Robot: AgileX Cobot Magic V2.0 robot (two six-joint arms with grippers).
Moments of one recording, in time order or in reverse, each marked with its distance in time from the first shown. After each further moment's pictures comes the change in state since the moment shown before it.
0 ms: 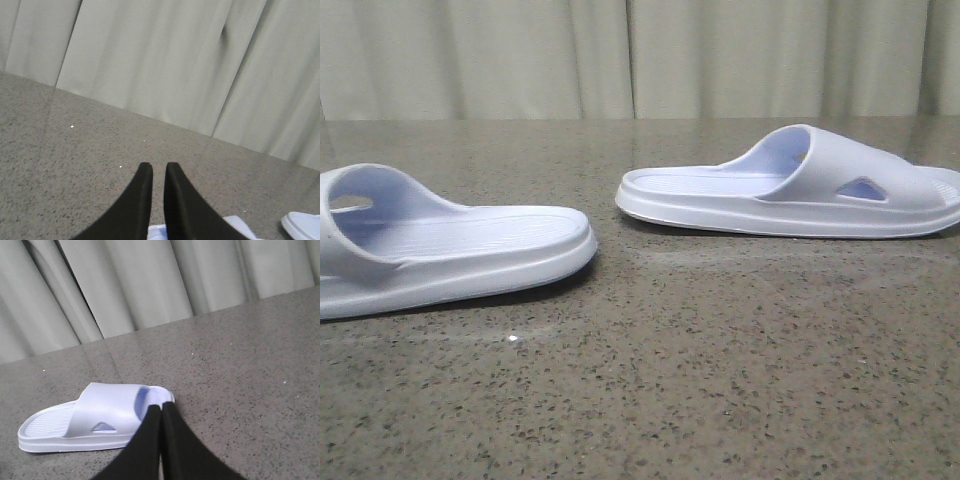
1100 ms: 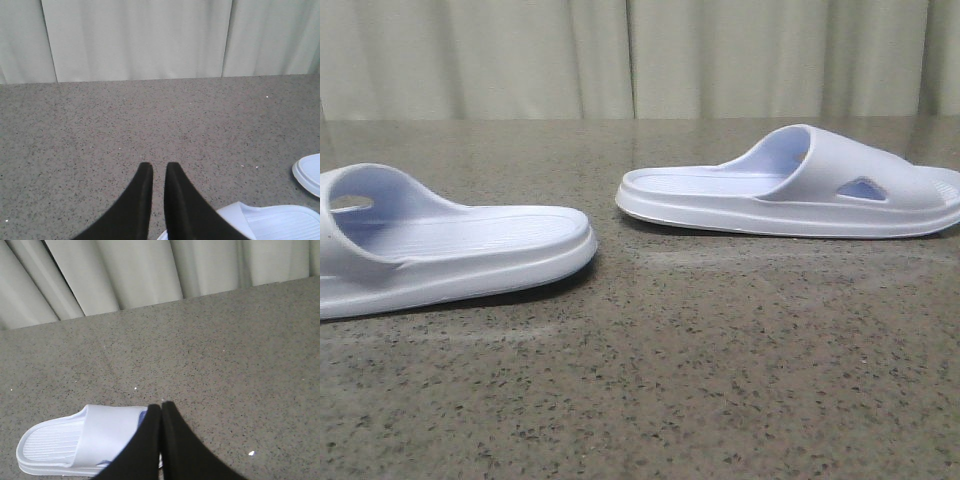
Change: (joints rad) left arm 0.000 0.504 -0.672 0.310 0.526 0.000; right arm 0.000 0.624 -0.628 -0.060 0.300 0.000
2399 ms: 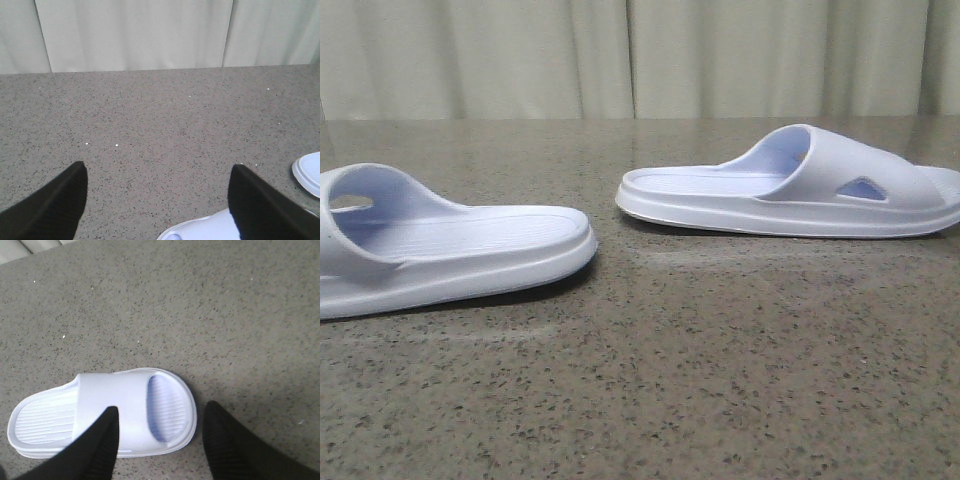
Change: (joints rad) left arm 0.000 0.111 -0.081 -0.007 0.039 0.000; right arm 0.000 0.358 -0.079 0.151 0.036 -0.002
